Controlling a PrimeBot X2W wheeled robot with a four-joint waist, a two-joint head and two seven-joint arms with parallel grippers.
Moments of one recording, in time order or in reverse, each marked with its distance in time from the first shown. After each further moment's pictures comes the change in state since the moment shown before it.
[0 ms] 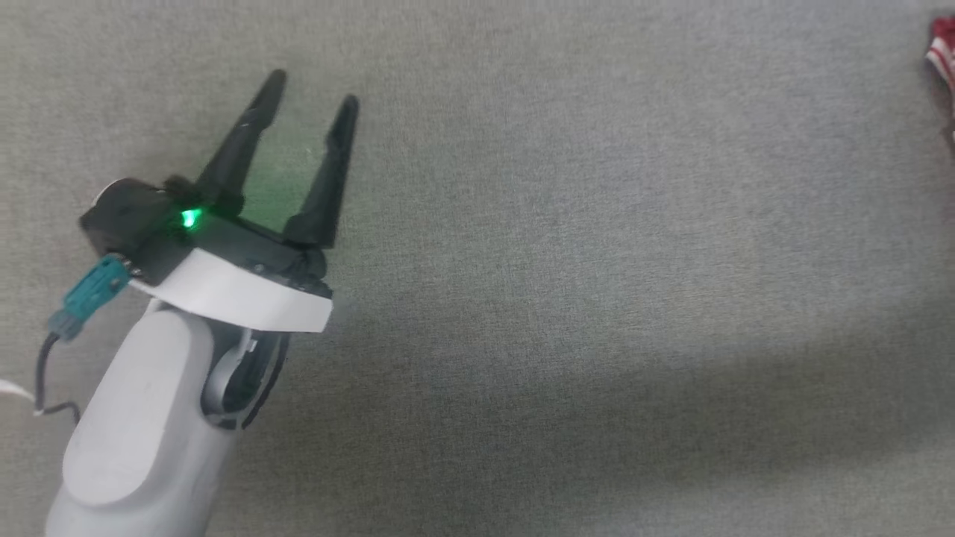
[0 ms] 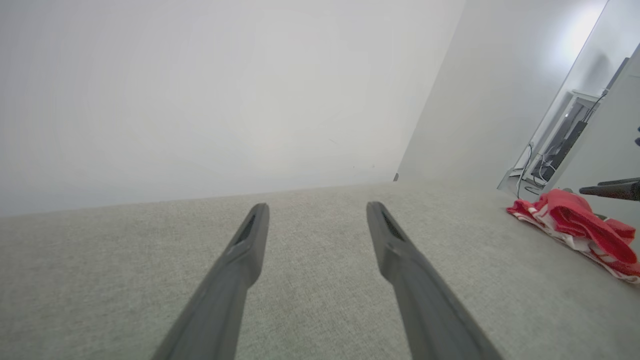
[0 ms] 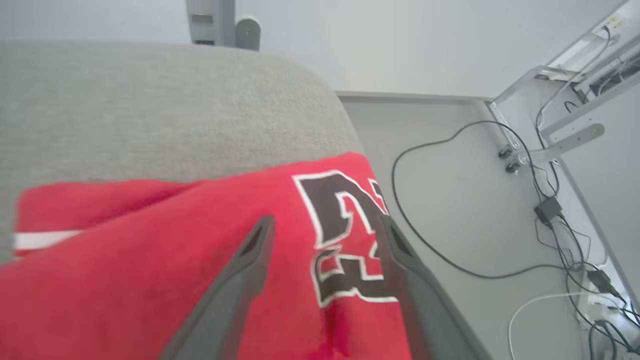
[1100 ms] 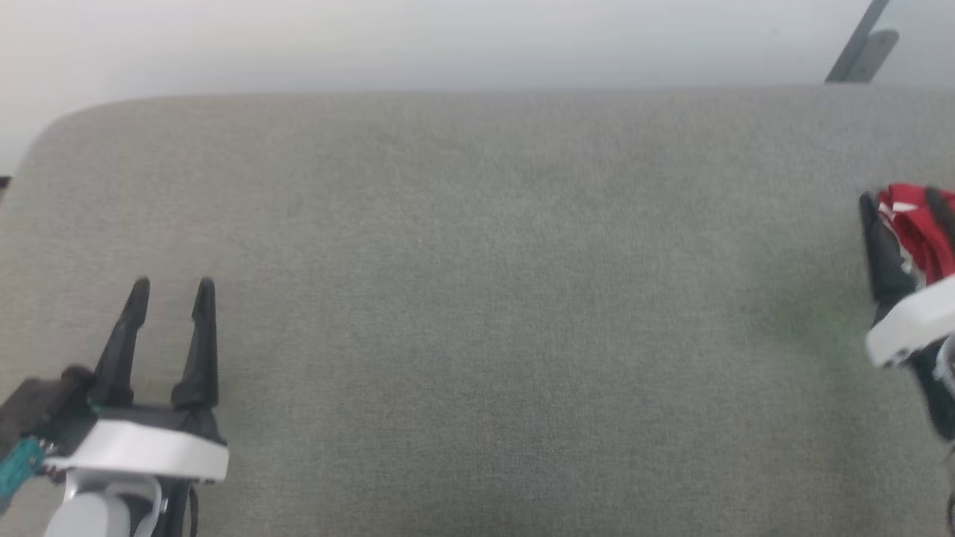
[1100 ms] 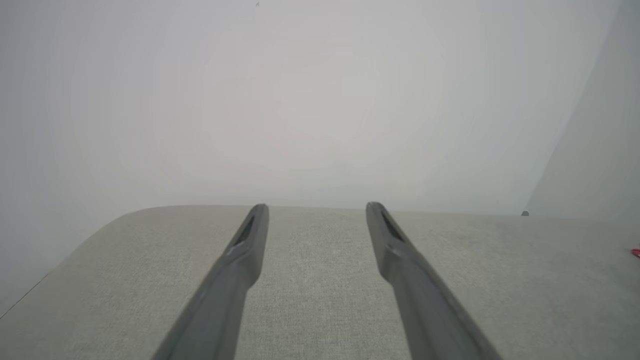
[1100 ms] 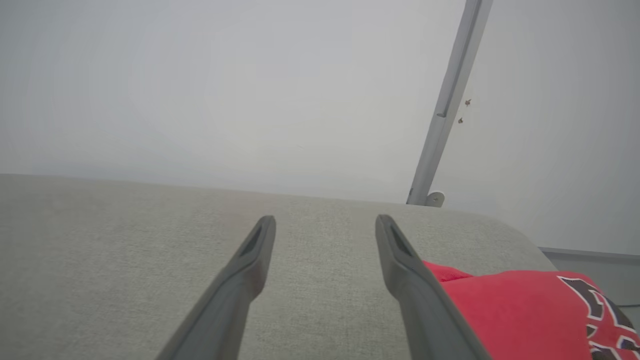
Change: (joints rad) left arm 0.412 -0.051 0.334 -0.005 0.095 0.000 0.000; right arm 0.471 0.229 0.147 -0.345 0.125 0.000 -0.388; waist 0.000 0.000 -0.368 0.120
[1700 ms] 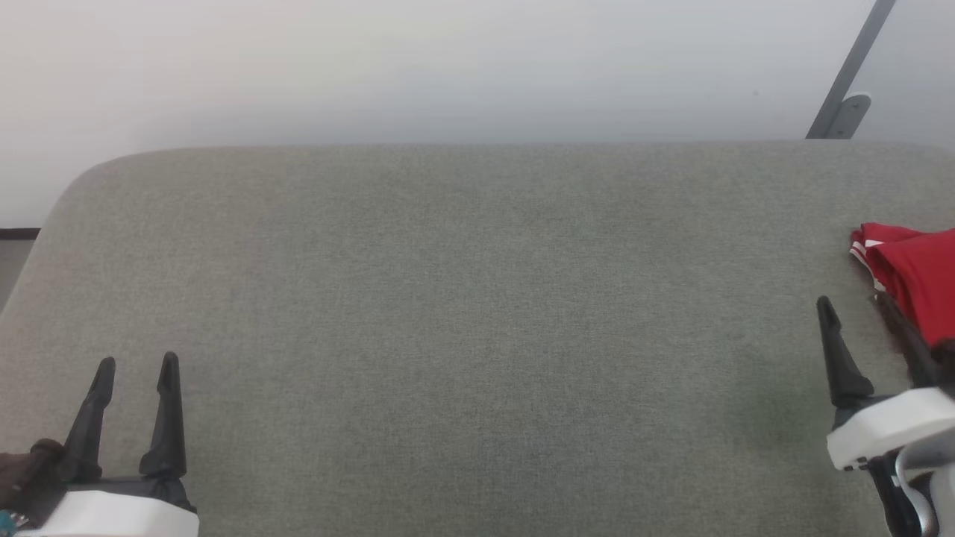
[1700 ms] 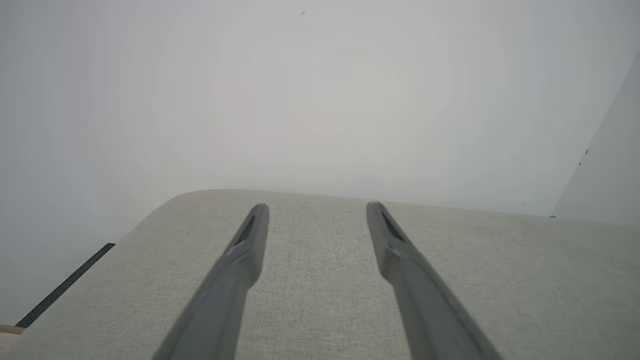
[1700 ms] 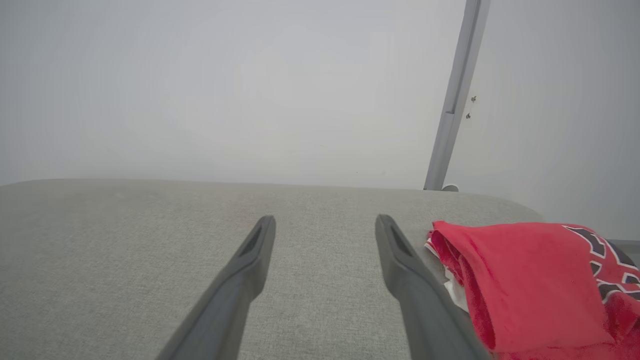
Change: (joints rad) left arm 0.175 -0.005 0.094 -0.016 0.001 0.000 0.000; right arm 0.276 0.110 -0.038 -0.120 -0.044 0.000 -0.105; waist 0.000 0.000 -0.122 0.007
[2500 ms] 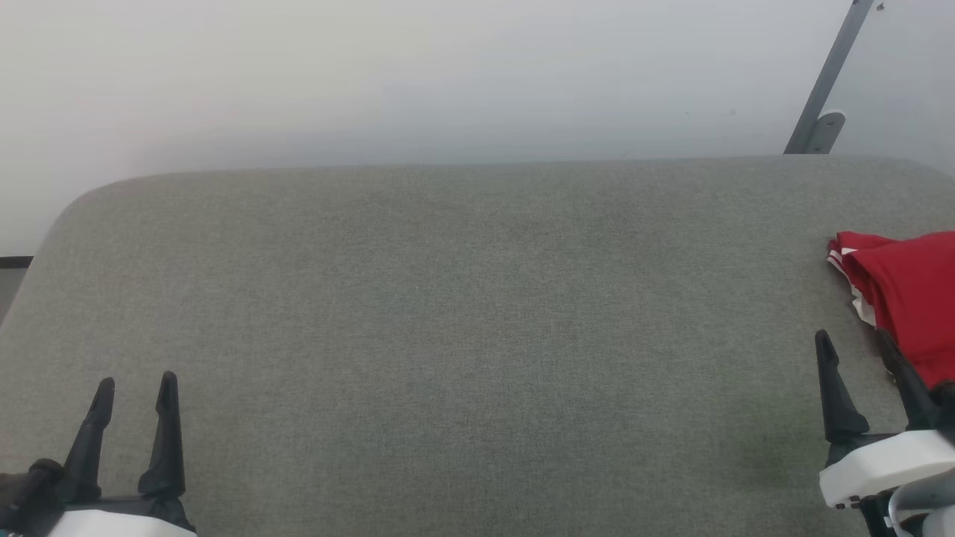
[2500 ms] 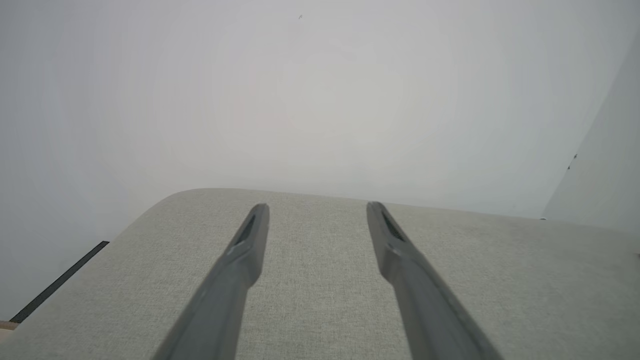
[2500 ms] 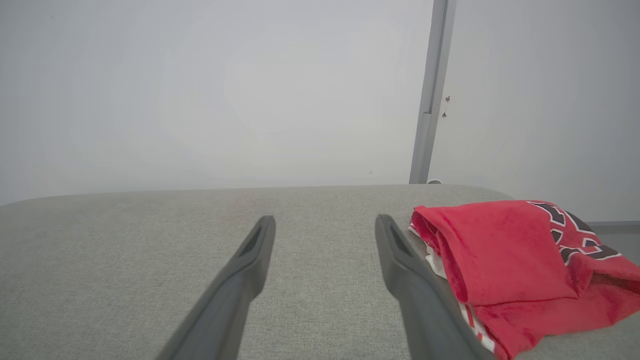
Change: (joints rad) left arm 0.047 -0.007 0.010 -0.008 -0.011 0.000 0.000; right arm 0.122 0.067 -0.056 -0.104 -0.023 0.000 0.003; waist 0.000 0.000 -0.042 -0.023
